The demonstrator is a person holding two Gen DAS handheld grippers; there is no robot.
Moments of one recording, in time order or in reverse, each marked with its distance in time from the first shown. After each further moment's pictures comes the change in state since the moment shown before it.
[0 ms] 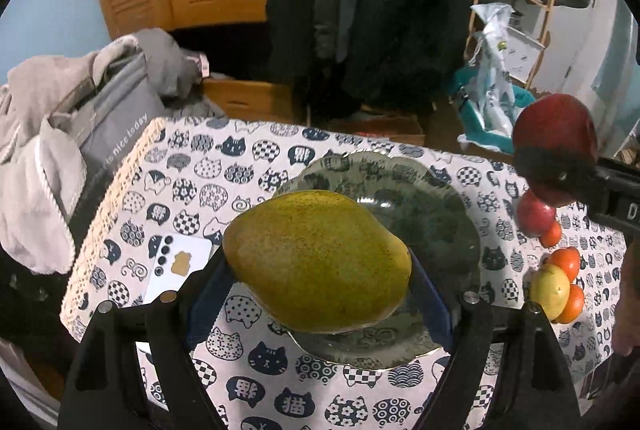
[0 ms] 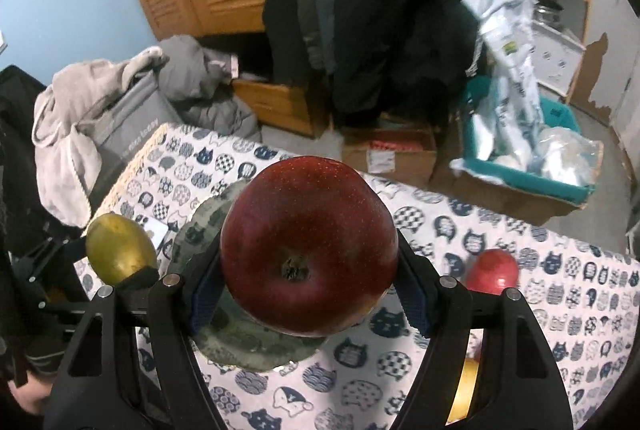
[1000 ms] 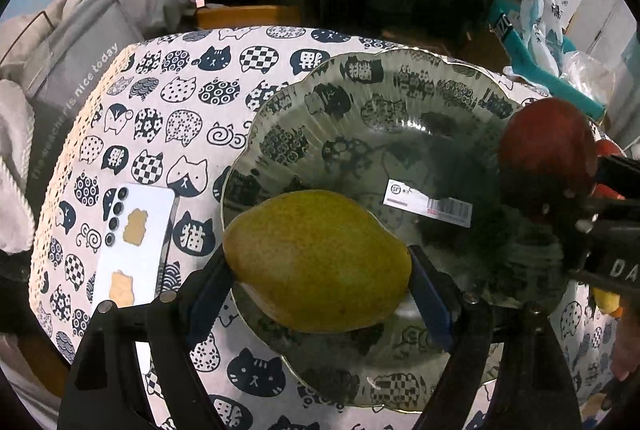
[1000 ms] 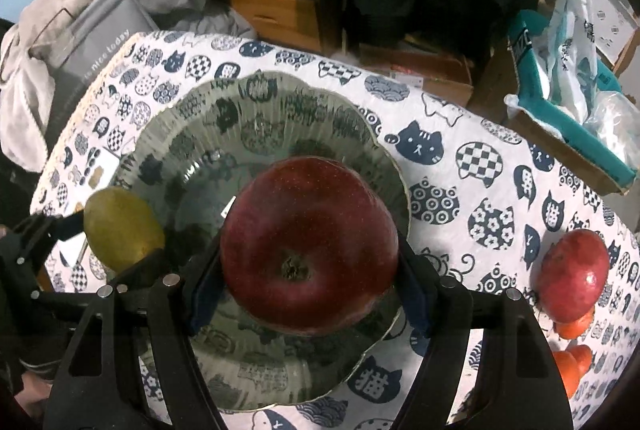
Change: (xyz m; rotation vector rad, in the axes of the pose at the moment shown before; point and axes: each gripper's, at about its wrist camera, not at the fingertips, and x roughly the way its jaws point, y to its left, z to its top) left arm 0.107 -0.001 -0.024 0.005 0.217 0.056; right arm 0.125 0.002 -0.032 -0.049 0.261 0.008
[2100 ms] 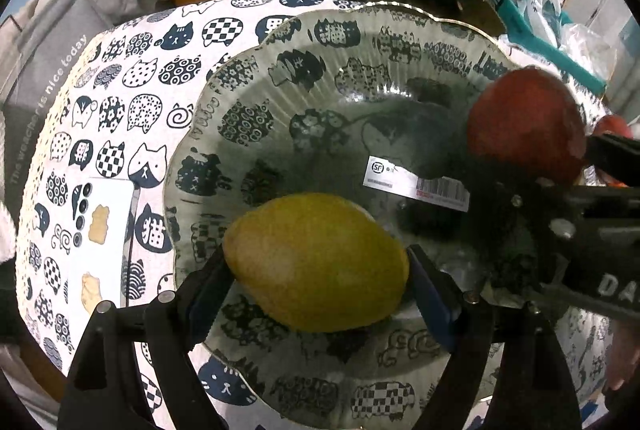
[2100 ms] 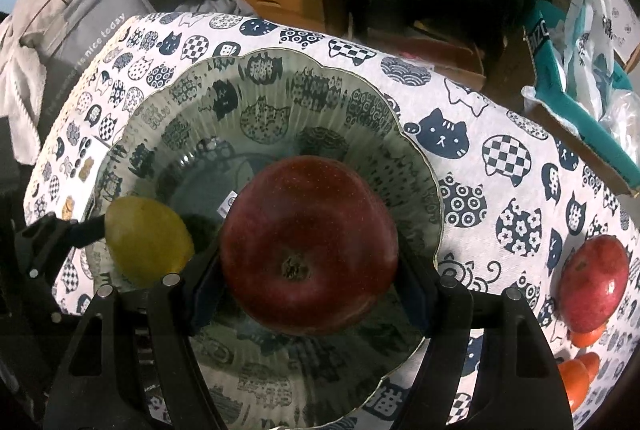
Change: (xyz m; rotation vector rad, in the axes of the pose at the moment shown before) left arm 0.029 -0.018 0.000 0.035 0.084 -0.023; right arm 0.026 0.004 0.004 -0.002 0.052 0.013
